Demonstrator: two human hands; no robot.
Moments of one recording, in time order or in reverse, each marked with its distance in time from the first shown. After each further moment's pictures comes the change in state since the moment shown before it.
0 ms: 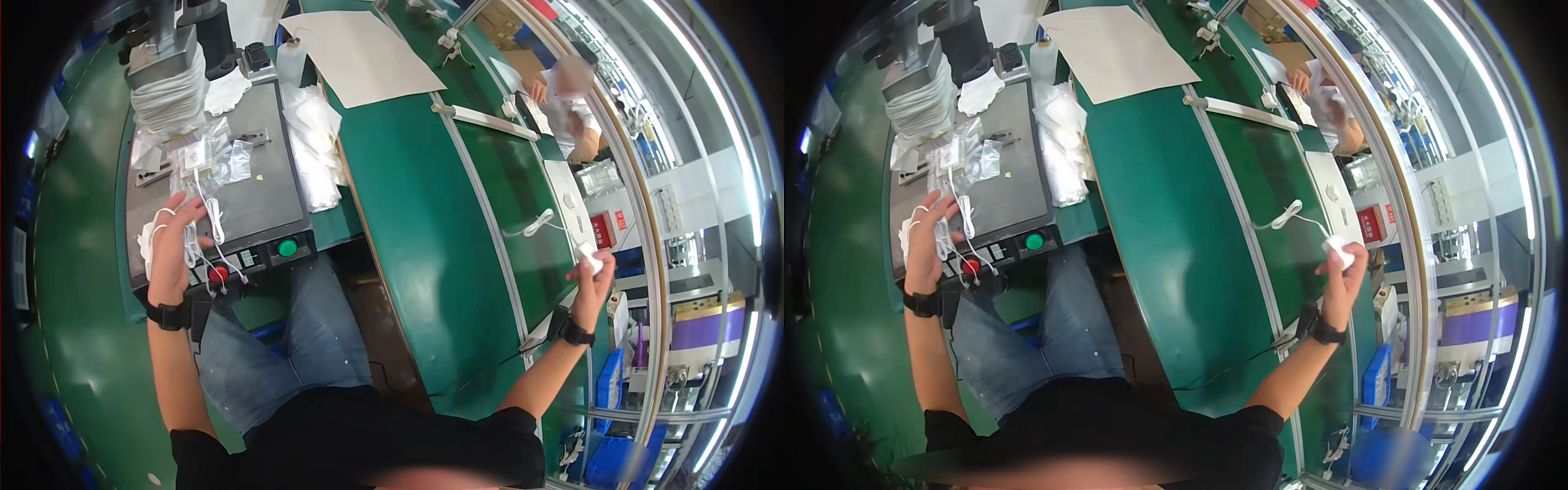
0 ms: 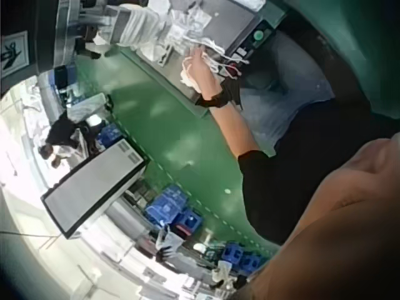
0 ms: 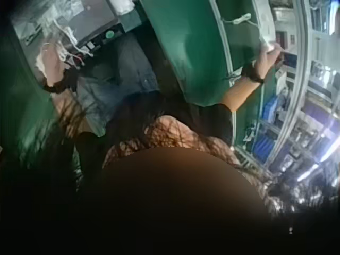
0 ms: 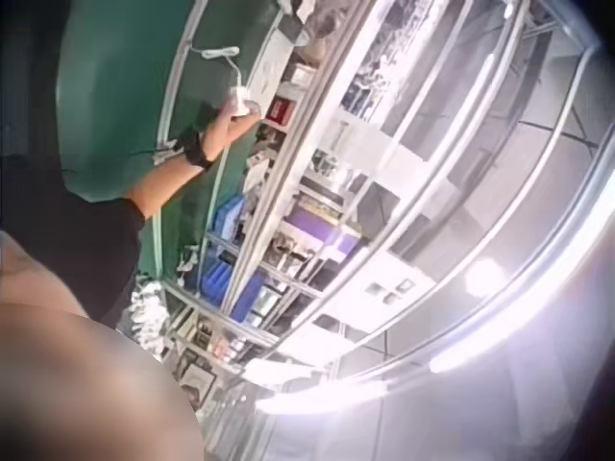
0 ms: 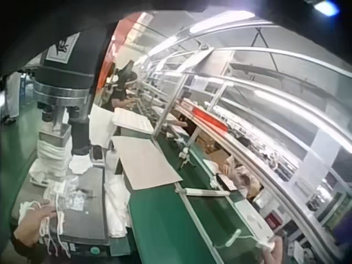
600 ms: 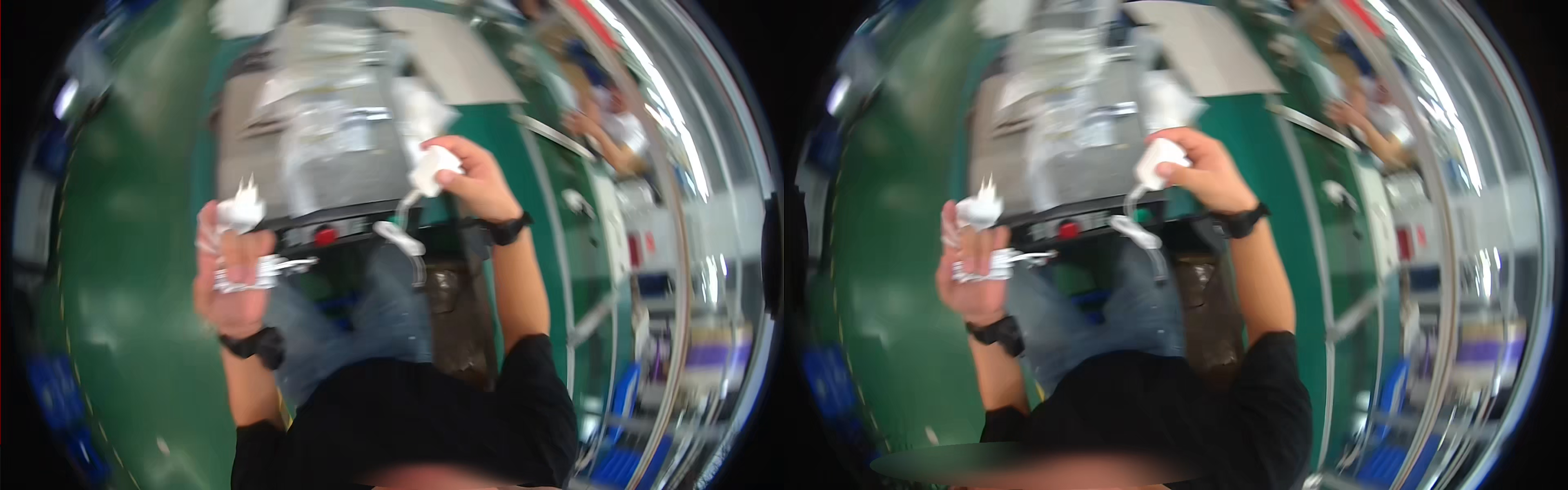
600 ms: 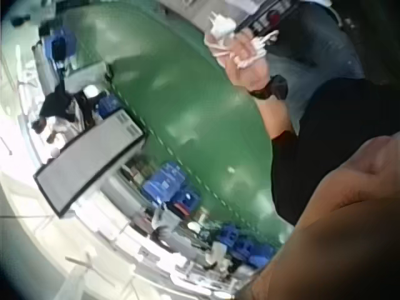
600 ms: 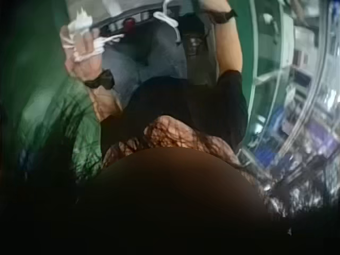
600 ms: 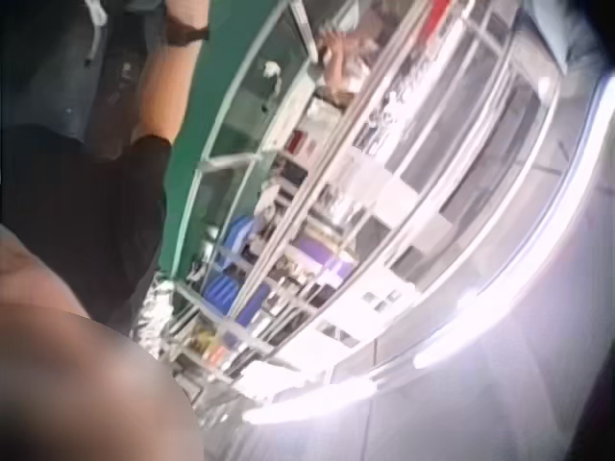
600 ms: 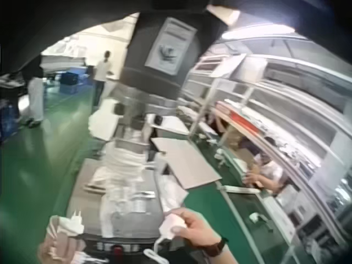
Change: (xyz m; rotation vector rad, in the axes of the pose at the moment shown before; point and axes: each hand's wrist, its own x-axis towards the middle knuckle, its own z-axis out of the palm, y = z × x) left_hand -0.085 0.005 -0.080 -0.967 -0.431 0.481; right_hand -0.012 -0.128 0.378 0.504 -1.006 0.037
